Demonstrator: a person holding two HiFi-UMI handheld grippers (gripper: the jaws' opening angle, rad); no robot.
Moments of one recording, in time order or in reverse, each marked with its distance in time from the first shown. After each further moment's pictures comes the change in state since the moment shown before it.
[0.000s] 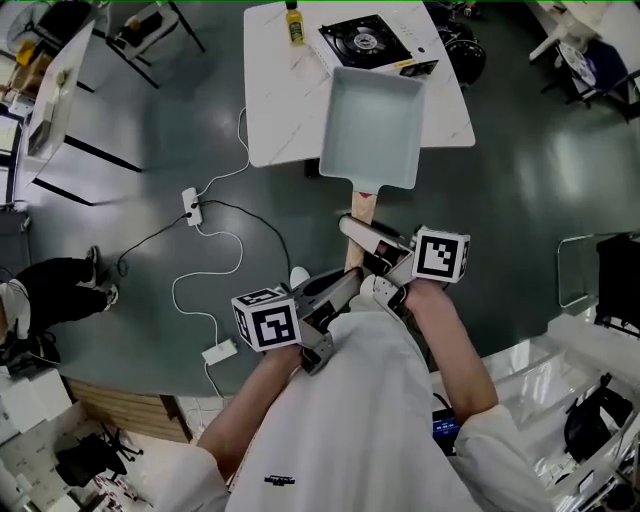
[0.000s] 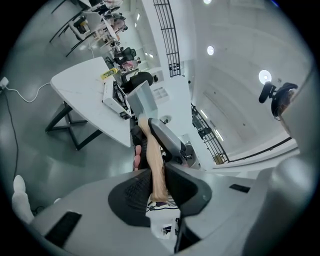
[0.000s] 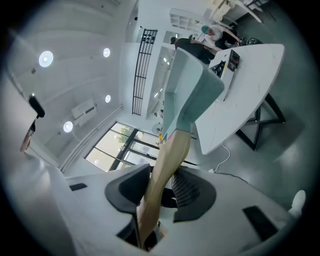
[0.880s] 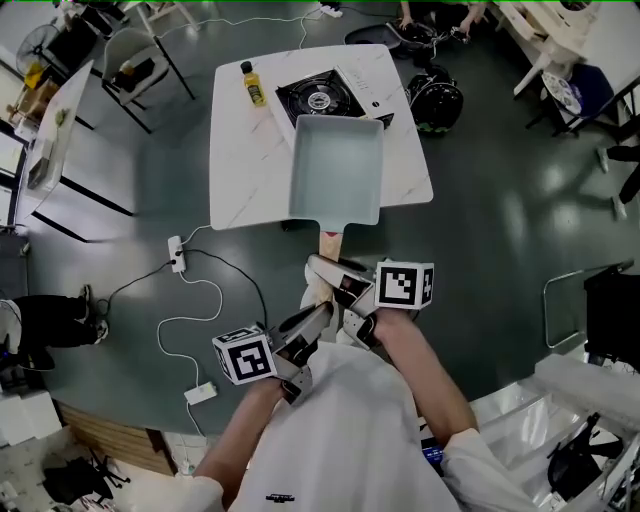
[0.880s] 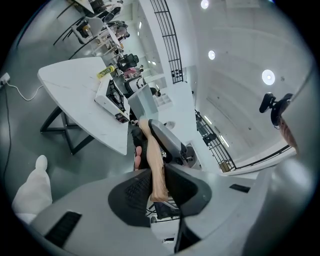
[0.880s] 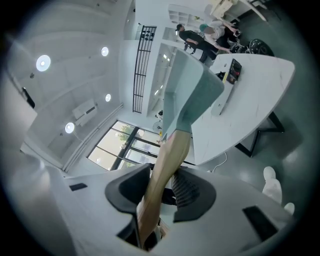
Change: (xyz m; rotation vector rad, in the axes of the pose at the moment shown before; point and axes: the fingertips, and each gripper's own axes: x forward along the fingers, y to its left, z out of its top) left arm 0.117 -0.027 0.021 -0.025 -0.094 0.050; right arm -0.063 -0.028 0.098 -0.030 0.057 0.010
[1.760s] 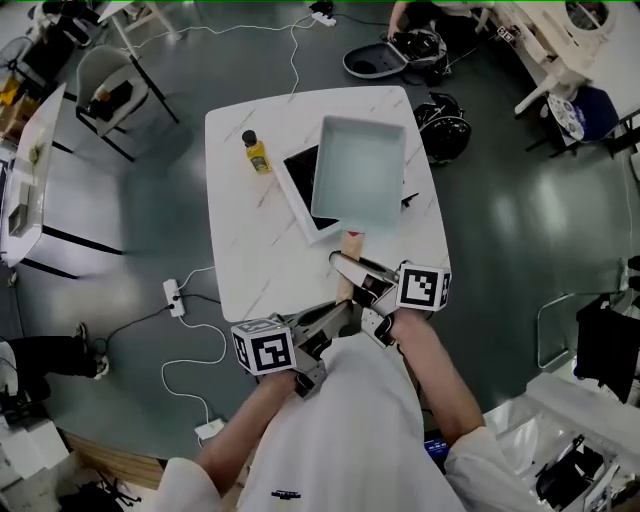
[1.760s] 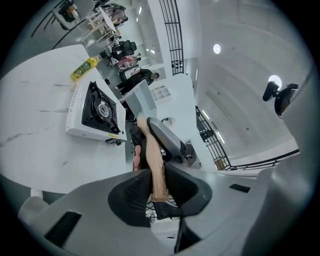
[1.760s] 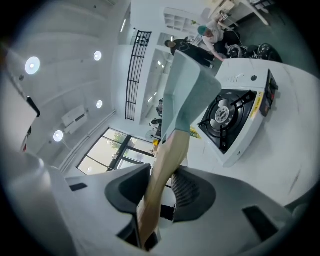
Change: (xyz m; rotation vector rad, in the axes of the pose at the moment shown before) left arm 0.127 0.078 0.254 0.000 0.125 -0.069; right arm 0.144 -0.071 0.249 0.028 -0.078 -0.073
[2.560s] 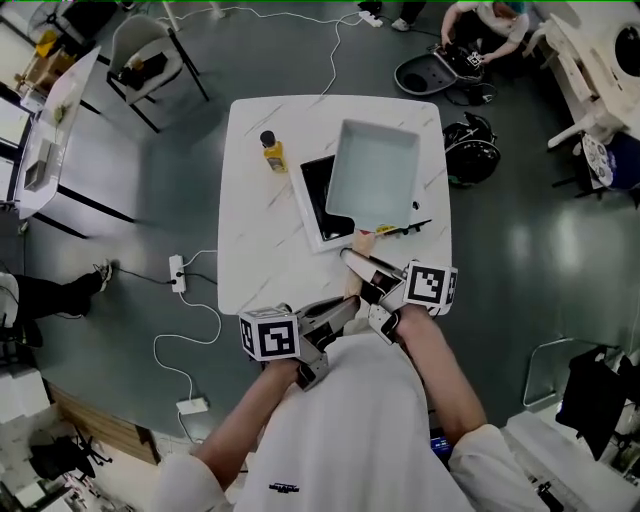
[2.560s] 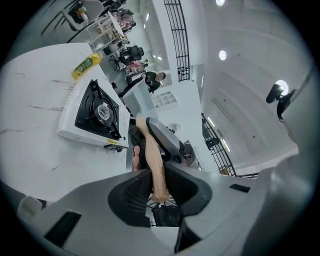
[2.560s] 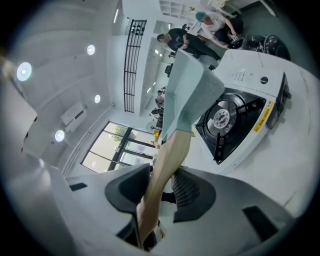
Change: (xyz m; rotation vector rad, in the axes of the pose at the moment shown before) left arm 0.054 0.013 0.034 -0.066 -0.075 0.045; right arm 0.008 -0.031 0.048 0.044 0.133 0.022
